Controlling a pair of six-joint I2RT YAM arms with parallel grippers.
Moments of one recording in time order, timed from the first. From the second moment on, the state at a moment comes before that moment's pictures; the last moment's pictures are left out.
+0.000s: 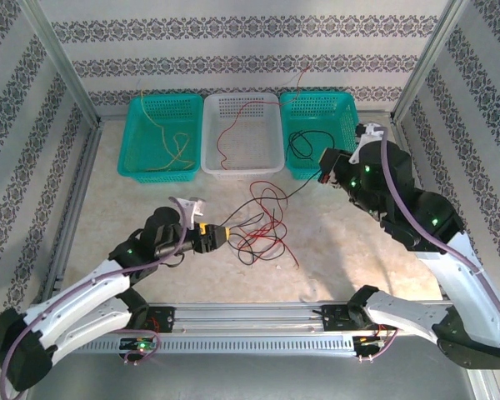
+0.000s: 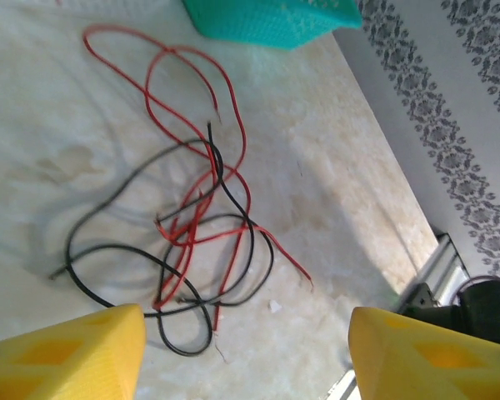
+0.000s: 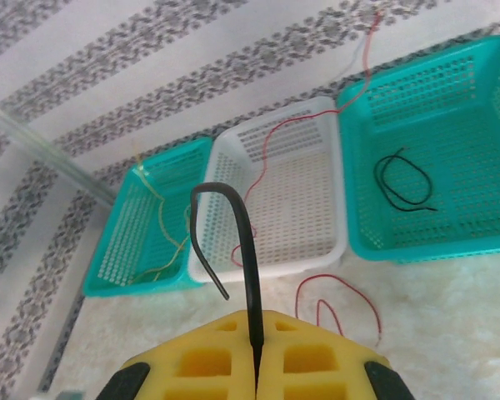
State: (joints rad) left arm -0.65 0.79 0.49 -0.17 0.24 -0.63; right arm 0.65 1.01 1.52 -0.92 0.30 0.69
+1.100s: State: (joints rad) left arm -0.65 1.16 0.73 -0.23 0.20 -0.57; right arm 0.07 1.89 2.39 -0.87 0.01 0.51
